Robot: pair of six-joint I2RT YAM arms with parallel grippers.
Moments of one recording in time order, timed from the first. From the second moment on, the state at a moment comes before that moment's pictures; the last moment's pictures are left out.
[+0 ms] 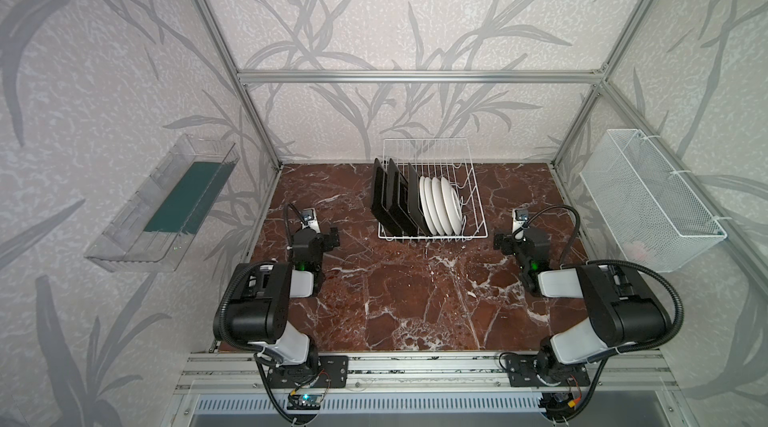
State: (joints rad) left arm 0.04 1.57 0.36 0.86 -0.15 -0.04; right arm 0.10 1.55 0.36 0.80 0.14 -0.03
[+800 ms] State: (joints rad) left arm 0.04 1.53 0.34 0.87 -0.17 -0.05; right arm 0.10 1.41 0.37 0.68 0.17 -0.02
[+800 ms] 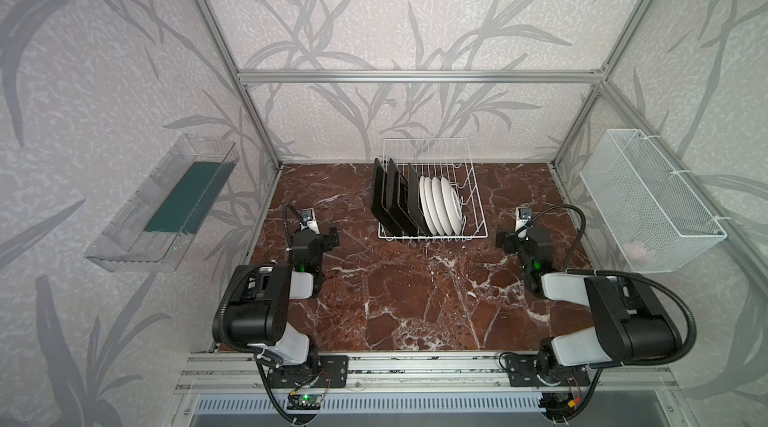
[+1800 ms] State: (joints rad) left arm 0.03 1.01 1.14 -0.55 0.23 -0.15; right arm 0.10 1.02 0.94 -0.29 -0.15 -0.04
